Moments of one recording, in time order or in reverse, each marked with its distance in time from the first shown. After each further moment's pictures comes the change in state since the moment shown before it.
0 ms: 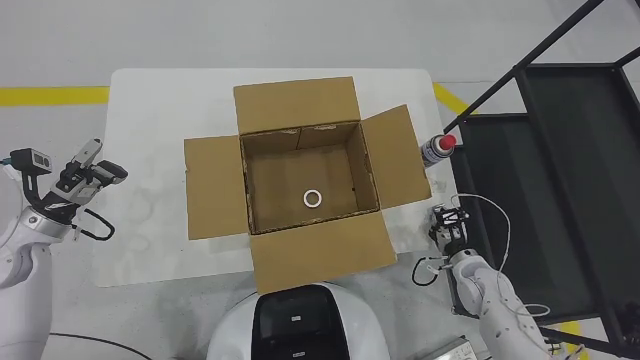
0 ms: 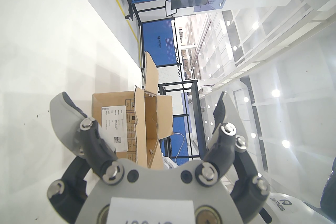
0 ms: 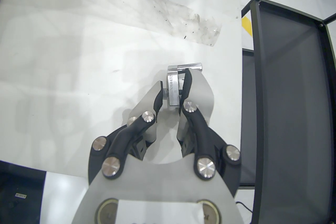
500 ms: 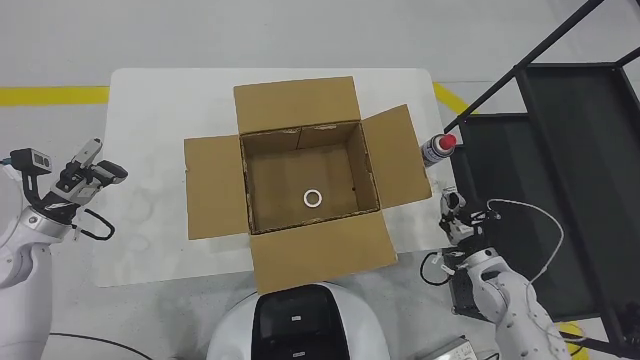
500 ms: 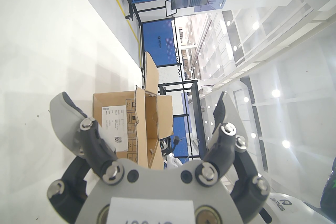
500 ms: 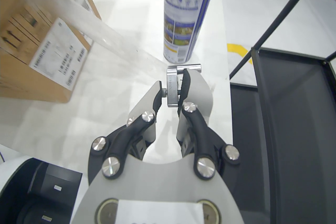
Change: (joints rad) left arm 0.000 0.000 0.000 0.000 0.000 0.000 0.000; right arm -0.196 0.018 0.131 -0.366 0.097 -0.109 -0.094
